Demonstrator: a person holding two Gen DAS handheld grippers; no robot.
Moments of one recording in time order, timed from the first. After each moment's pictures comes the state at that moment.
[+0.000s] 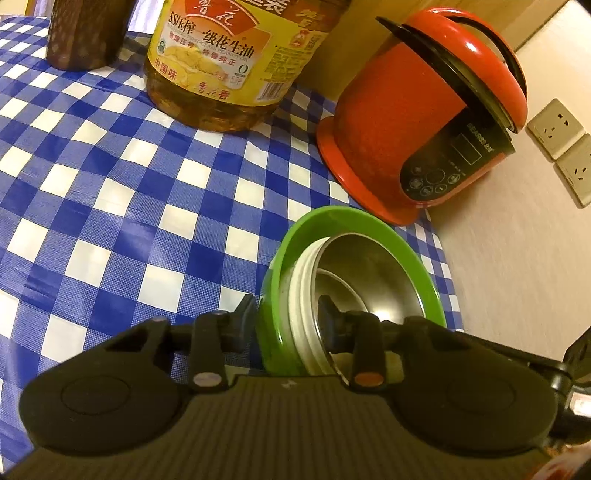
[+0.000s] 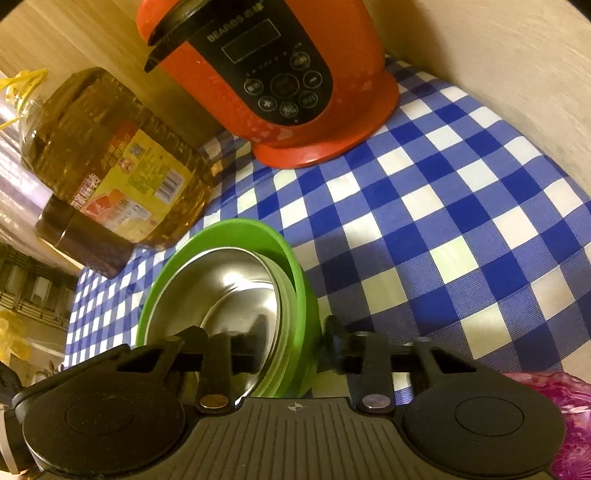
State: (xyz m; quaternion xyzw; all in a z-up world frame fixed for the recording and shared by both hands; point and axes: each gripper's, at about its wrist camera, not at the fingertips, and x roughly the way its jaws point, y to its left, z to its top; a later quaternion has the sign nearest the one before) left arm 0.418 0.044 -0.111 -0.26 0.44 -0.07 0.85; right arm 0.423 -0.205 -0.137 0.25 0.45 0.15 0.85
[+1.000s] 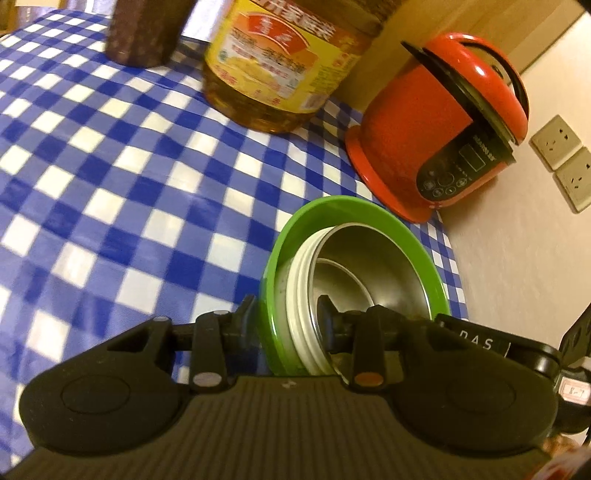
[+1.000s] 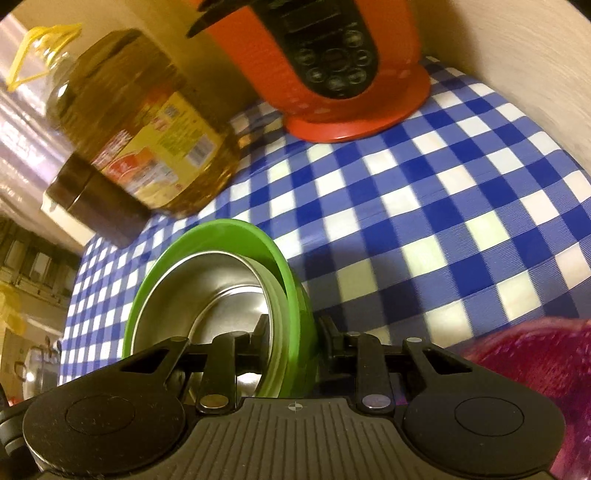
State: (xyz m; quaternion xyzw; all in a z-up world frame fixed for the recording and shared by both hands) left arm 0.363 0.078 -0.094 -0.28 0.44 -0.03 0.85; right arm 0.398 -0.166 -0.133 0.22 0.45 0.17 0.85
